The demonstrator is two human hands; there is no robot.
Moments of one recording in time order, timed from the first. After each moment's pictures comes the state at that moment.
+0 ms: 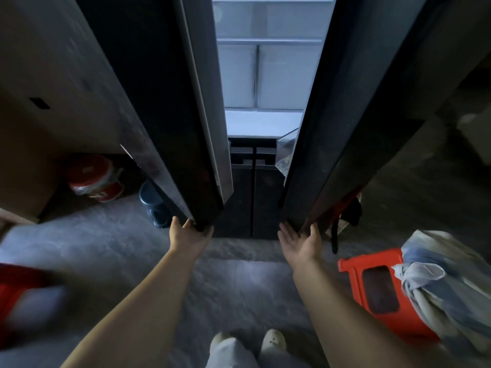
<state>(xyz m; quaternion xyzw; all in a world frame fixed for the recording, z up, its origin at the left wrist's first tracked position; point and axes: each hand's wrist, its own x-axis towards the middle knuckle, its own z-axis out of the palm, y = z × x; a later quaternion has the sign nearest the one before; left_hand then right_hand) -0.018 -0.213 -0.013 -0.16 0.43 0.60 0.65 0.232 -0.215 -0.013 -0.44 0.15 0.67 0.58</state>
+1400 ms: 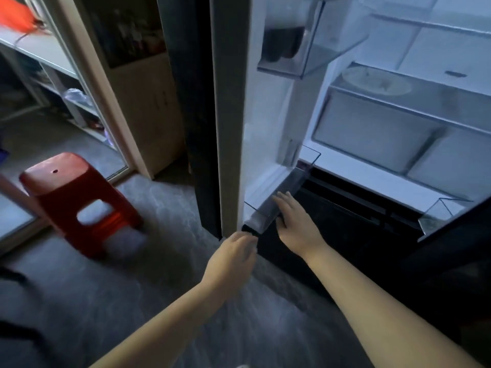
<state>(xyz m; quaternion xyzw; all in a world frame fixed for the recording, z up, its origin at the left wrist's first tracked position) -0.169 -0.393 0.080 0.51 0.78 0.33 0.15 -0.063 -0.234 0.090 -0.32 -0.91 0.23 0.14</state>
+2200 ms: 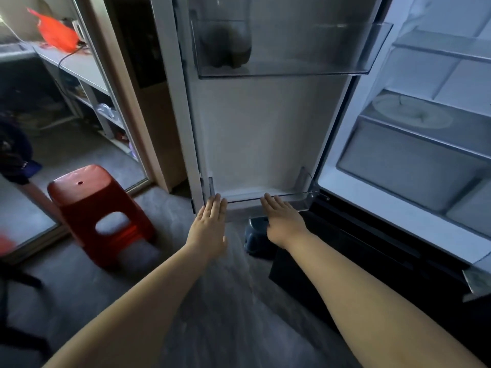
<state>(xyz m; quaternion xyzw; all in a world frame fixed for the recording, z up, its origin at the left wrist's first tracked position) -0.325 -0.325 0.078 0.51 0.86 0.00 0.01 -0.182 -0.181 0.111 -0.27 -0.96 0.07 -0.03</state>
